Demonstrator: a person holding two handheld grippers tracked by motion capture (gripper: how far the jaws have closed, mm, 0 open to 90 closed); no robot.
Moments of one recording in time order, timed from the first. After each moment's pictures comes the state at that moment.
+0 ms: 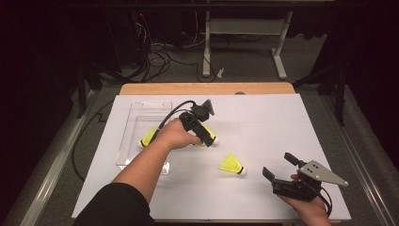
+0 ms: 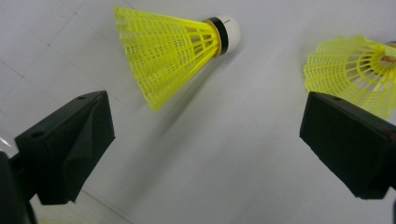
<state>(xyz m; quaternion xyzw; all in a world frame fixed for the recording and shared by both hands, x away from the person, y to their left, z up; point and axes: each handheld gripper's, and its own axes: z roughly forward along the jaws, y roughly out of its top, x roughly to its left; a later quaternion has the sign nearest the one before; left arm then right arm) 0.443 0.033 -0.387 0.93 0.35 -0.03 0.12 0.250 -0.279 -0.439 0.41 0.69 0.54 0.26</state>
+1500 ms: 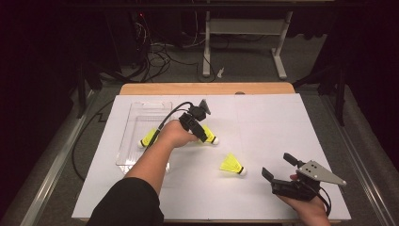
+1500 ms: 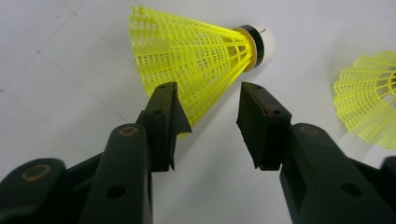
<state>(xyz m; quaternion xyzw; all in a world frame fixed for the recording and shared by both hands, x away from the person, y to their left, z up) 0.466 0.043 -0.415 0.92 0.36 -0.05 0.15 0.251 -0.278 -0.442 0.41 0.70 0.53 0.26</state>
